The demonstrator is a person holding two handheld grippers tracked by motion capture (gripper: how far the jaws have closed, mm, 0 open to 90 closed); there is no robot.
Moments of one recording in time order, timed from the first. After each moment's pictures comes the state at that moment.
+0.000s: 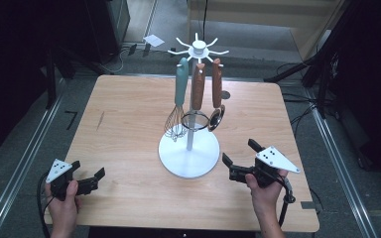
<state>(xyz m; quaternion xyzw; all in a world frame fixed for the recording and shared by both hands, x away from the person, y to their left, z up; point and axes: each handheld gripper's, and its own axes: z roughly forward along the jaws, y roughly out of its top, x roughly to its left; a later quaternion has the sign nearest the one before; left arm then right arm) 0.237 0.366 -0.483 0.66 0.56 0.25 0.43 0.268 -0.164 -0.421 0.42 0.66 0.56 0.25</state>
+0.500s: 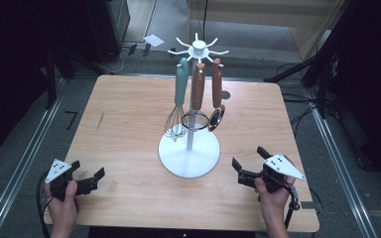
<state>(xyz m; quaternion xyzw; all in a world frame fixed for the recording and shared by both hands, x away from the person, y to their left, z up) 0.237 0.367 -0.483 0.66 0.56 0.25 0.44 0.265 -0.190 -0.452 0.45 0.66 0.54 0.27</state>
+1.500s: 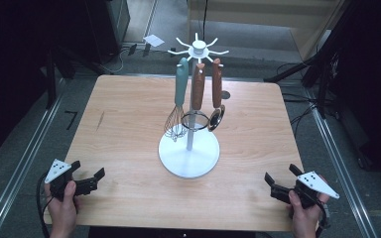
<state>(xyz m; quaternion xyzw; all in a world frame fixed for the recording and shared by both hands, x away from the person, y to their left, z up) 0.236 0.368 -0.483 0.66 0.56 0.24 0.44 0.238 -0.284 -0.495 0.50 0.65 0.49 0.28</state>
